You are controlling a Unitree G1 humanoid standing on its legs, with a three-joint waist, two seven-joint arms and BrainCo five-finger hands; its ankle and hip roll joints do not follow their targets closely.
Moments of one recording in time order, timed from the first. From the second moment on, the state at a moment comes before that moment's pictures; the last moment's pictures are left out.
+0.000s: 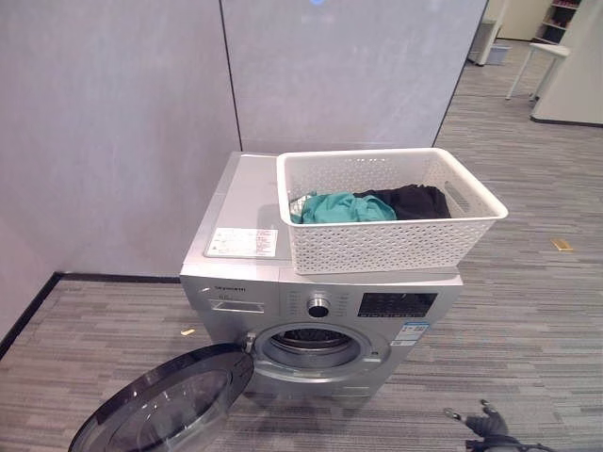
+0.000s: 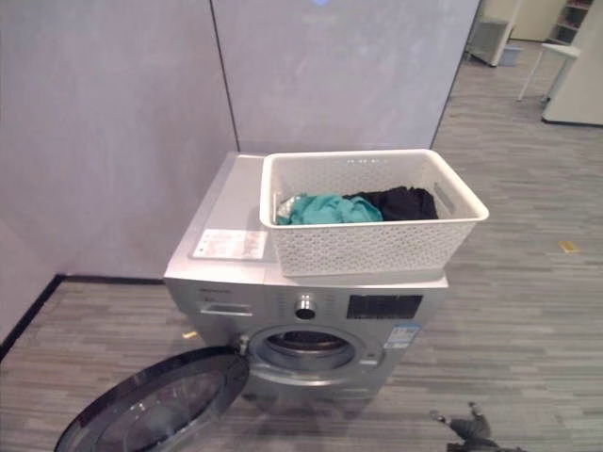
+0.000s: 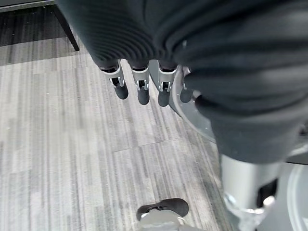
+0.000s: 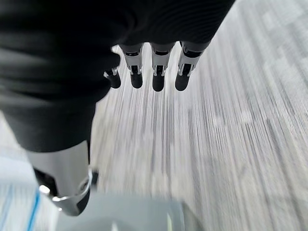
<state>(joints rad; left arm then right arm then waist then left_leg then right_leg) 0.13 0.27 -0.09 1.39 0.10 -0.04 0.15 0.11 -0.46 -0.08 0.96 0.15 -0.07 -0.20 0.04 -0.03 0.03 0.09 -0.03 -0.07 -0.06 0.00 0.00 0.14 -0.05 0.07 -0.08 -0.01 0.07</state>
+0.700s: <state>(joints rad) 0.13 0.32 -0.09 1.35 0.14 -0.05 0.12 -0.20 -1.01 -0.14 0.44 -0.20 -0.12 -0.31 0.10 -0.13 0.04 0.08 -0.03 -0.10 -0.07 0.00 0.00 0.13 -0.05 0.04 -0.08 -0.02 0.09</state>
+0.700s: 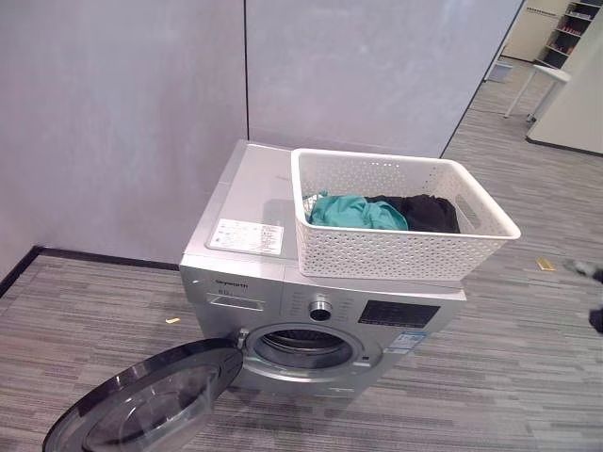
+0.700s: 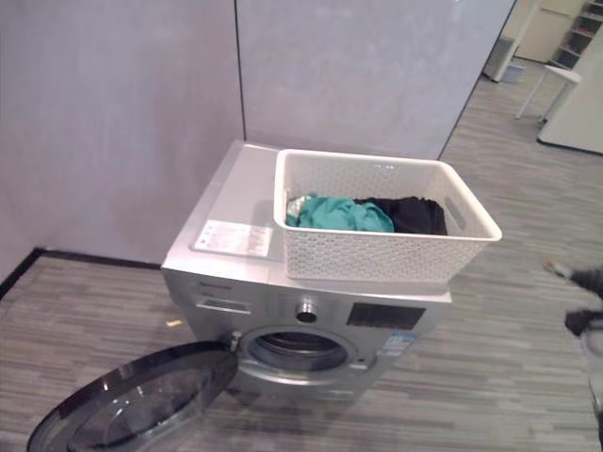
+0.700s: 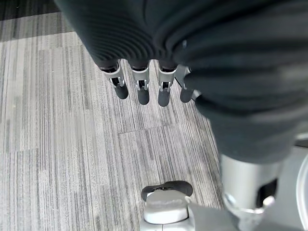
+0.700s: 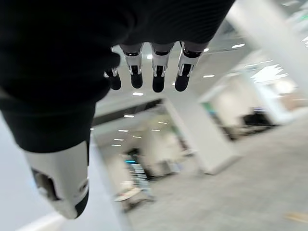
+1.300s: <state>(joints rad) 0.07 0.39 -0.13 1.40 0.12 -0.05 0.10 -1.29 -1.10 1.12 0.71 -0.34 -0.19 0.01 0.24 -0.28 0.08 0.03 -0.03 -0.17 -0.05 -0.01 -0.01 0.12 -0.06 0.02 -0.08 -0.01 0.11</state>
